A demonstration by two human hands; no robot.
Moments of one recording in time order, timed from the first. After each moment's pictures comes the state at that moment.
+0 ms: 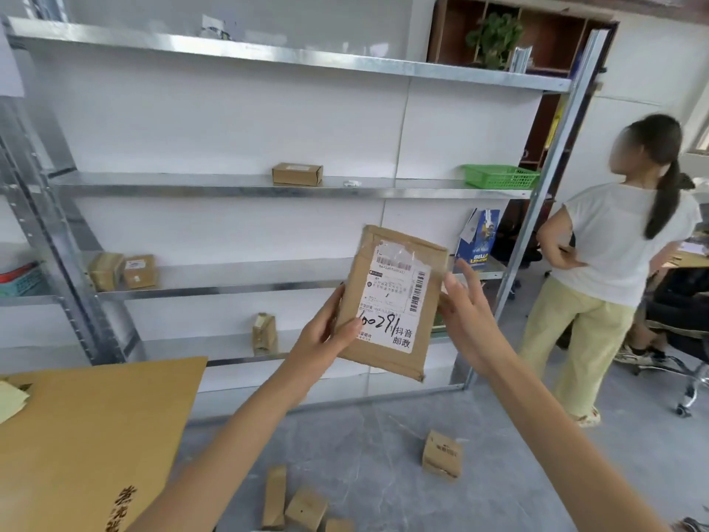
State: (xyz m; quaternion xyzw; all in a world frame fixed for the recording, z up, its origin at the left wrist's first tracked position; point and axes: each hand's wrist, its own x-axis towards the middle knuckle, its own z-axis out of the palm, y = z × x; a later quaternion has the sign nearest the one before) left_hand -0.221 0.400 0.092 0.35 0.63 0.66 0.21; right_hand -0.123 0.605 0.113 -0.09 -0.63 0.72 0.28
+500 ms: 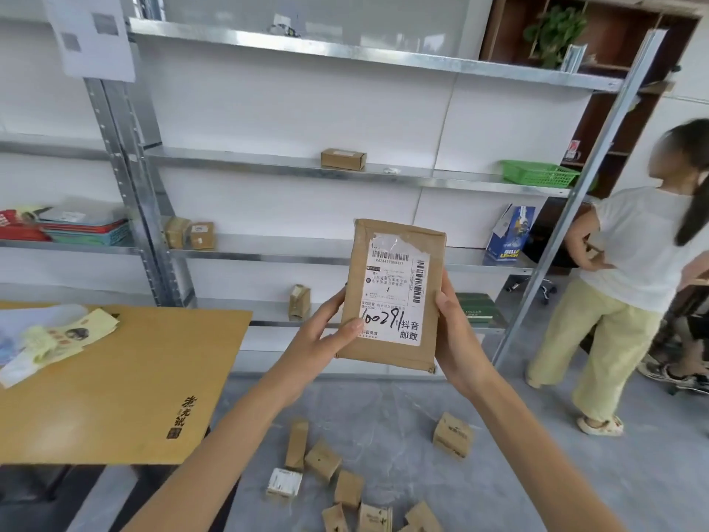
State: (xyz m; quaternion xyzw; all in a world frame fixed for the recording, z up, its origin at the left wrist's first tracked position) left_hand -0.108 0.302 0.091 0.32 0.68 0.64 0.18; right_hand -0.035 0.496 0.102 0.01 -0.69 0.71 0.17
